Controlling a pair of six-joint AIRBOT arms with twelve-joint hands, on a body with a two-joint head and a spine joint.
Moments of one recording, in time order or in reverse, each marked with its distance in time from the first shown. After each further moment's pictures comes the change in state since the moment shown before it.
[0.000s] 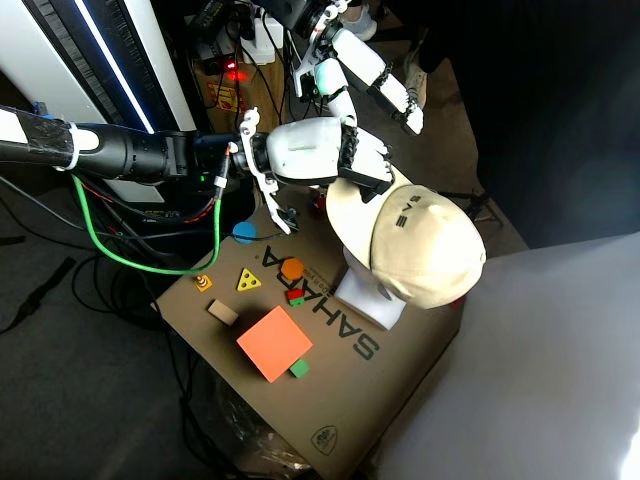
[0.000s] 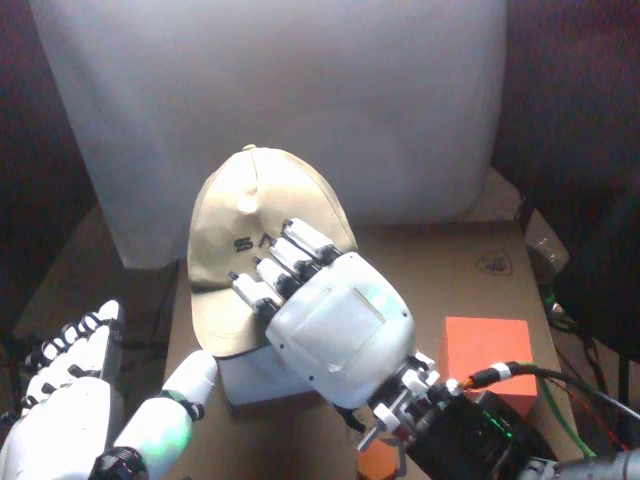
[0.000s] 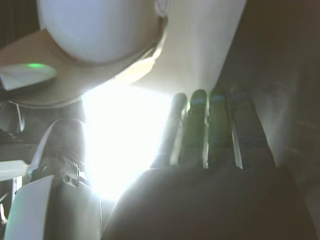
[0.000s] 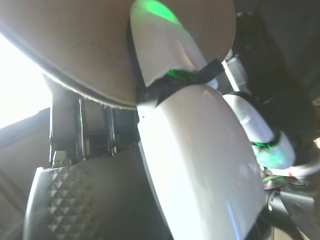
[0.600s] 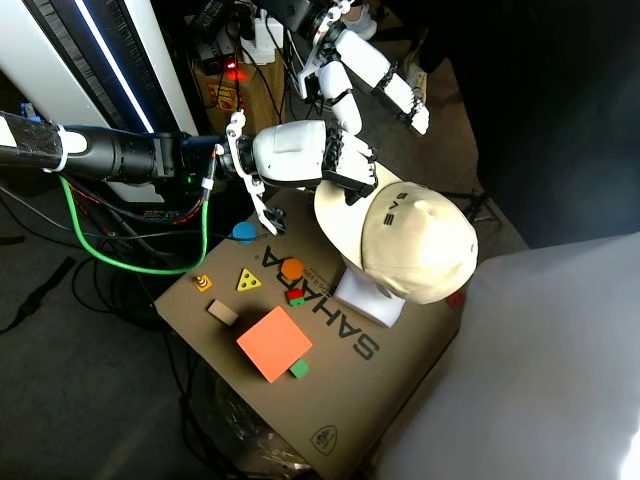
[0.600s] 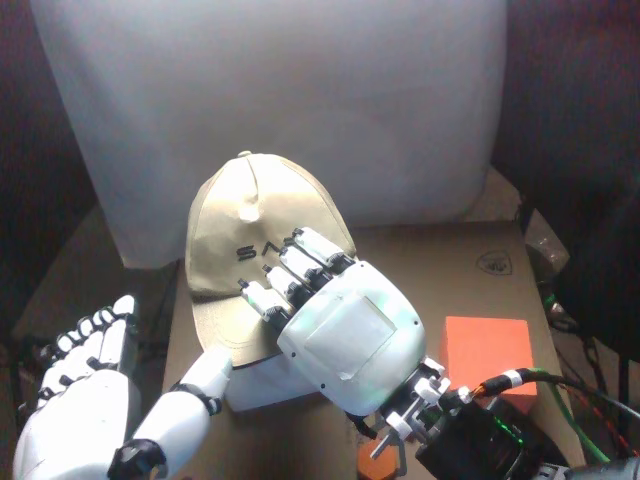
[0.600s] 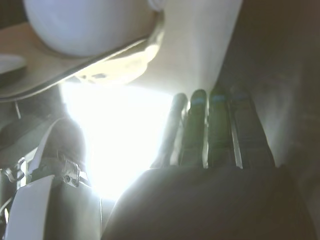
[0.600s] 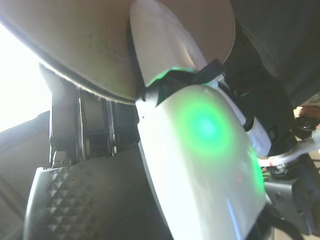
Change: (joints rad) left arm -0.035 -0.022 0.011 -0.009 0.007 0.054; right arm -0.018 0.005 0.009 -0.011 -0.009 0.010
